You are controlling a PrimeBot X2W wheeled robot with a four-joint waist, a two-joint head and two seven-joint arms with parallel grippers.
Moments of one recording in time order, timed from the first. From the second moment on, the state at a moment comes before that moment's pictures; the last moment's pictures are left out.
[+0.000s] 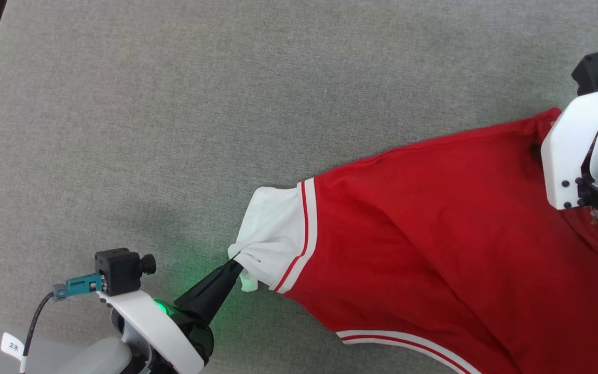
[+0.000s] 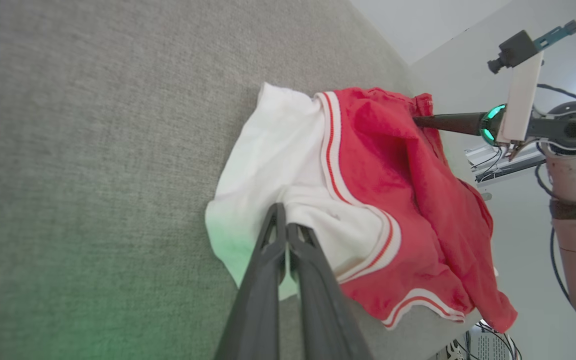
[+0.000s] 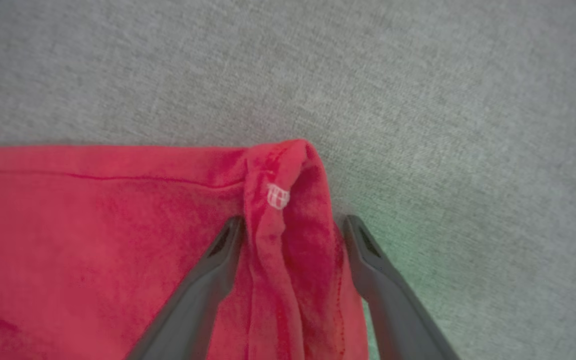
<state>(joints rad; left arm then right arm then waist) -0.40 0.71 -0.97 0.03 -1.36 -0.13 -0.26 -0.59 -0.29 0.00 0.05 0.14 0.13 1.15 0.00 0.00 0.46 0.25</state>
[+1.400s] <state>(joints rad) -1.45 0.80 -0.62 0.36 -1.56 -0.13 -0.20 -1.42 -0.03 -0.51 0.42 0.01 0.14 0.27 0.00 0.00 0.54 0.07</state>
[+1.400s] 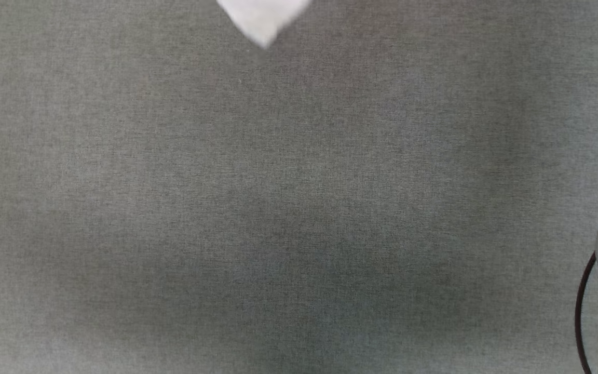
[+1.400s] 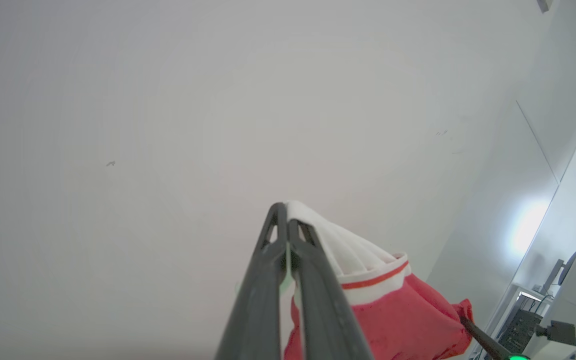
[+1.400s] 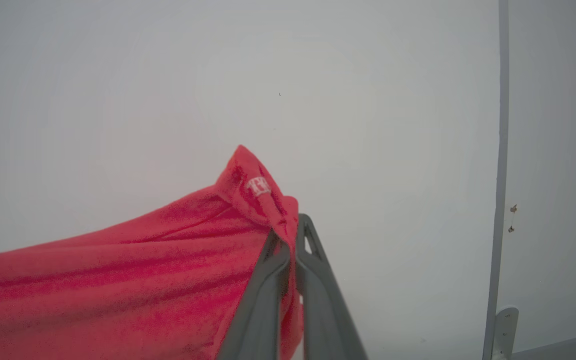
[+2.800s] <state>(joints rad) 0.09 0.73 -0.44 -0.25 -1.44 -0.13 -0.26 0.14 -0.05 -0.42 -0.36 0.51 0.13 0.59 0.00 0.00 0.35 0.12</state>
